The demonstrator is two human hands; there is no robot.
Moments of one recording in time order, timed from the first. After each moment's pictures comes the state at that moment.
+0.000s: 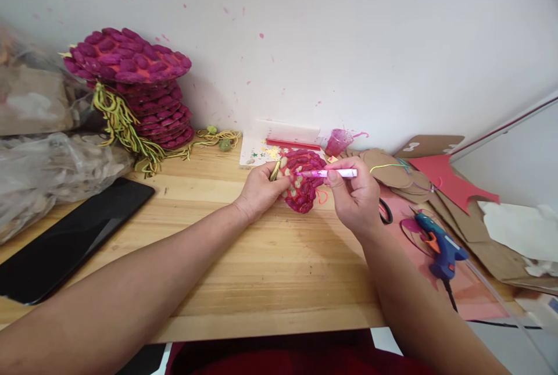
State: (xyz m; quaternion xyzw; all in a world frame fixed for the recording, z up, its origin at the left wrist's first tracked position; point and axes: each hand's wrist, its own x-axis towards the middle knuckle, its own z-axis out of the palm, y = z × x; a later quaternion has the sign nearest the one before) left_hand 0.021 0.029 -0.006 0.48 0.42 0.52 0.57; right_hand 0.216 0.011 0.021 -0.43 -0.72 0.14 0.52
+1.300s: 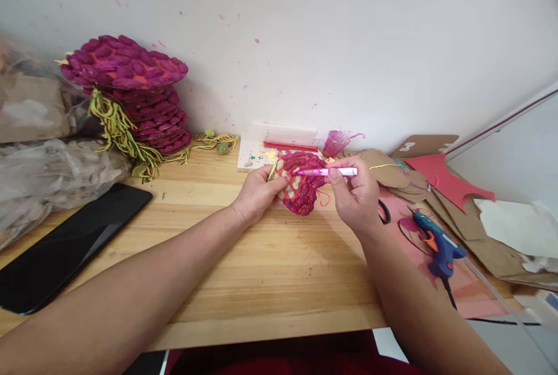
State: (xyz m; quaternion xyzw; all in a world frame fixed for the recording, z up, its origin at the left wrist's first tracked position) left_hand 0.023 0.028 -0.005 0.40 0.37 0.53 0.66; right_hand 0.221 0.017 0.019 -0.43 -0.71 0.15 0.54
